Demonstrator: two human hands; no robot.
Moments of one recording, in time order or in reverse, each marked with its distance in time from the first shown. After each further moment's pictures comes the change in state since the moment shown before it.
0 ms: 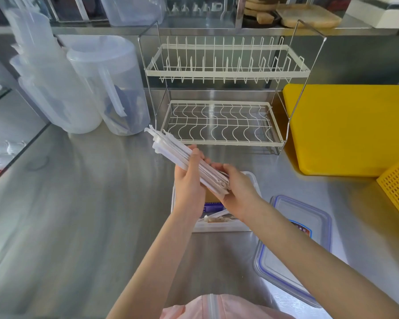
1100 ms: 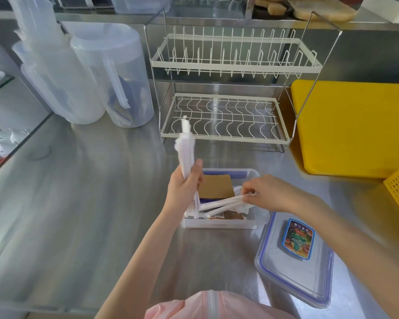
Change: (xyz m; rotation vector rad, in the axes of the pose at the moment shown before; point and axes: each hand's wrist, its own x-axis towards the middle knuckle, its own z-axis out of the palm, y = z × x) left_hand 0.003 -0.001 -0.042 0.712 -0.060 -0.035; right_hand 0.006 -0.031 -0.069 -2.029 -0.219 -0.335
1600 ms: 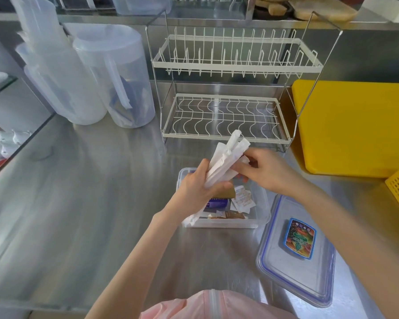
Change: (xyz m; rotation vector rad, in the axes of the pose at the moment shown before) left_hand -0.002 0.011 0.005 0.575 -0.308 0.252; right_hand -0.005 -0.026 -0.038 0.523 0.330 -0.136
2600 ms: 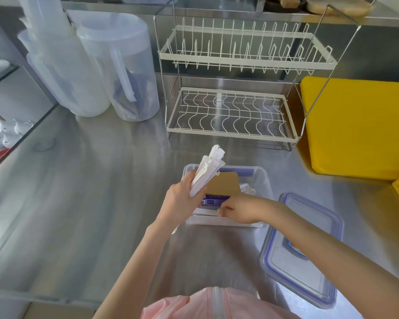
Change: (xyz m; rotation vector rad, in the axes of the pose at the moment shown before) left_hand -0.020 -0.045 0.000 0.021 0.127 -0.211; right_hand 0.005 0.024 0.077 -0.353 -0.684 0.268
